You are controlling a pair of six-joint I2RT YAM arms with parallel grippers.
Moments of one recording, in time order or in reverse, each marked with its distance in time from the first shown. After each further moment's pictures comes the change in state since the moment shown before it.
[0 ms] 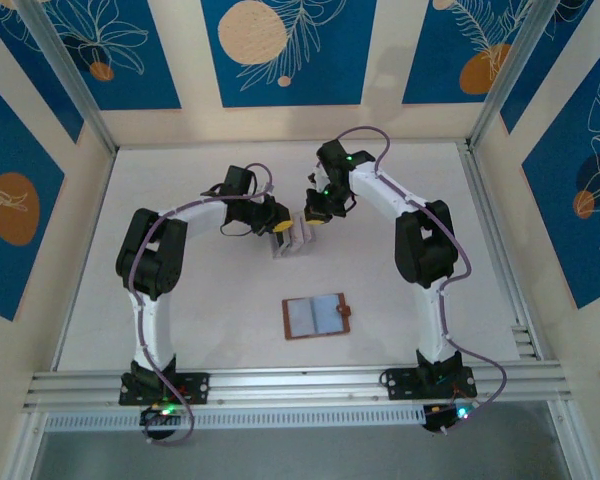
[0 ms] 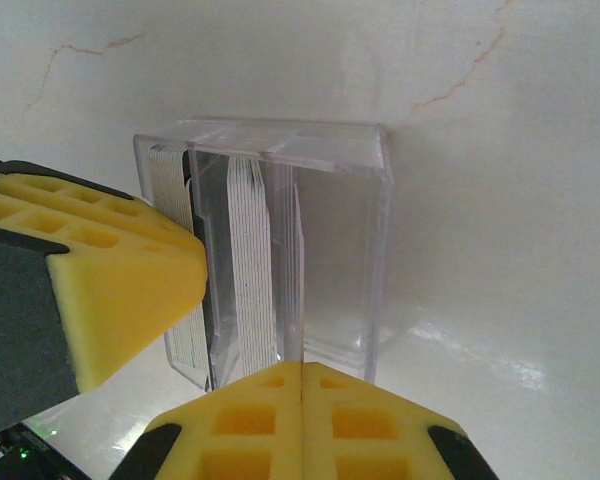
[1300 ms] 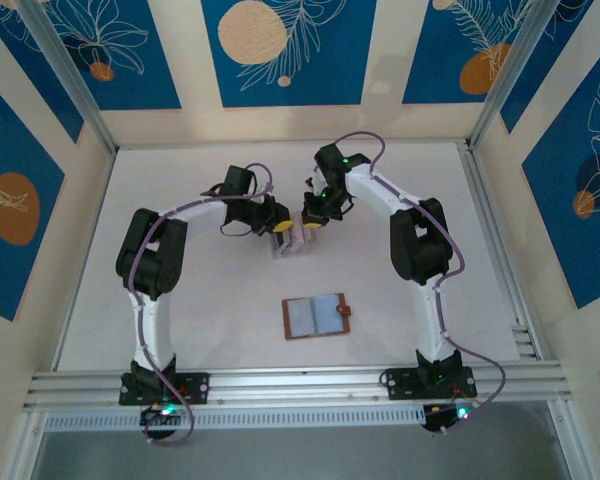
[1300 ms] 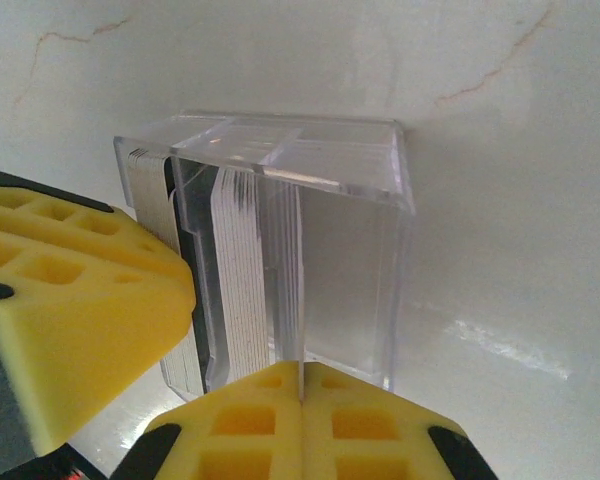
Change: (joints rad) left arm 0.000 0.000 0.000 0.001 0.001 0.000; right arm 0.002 0.047 0.008 0.010 -0.045 0.007
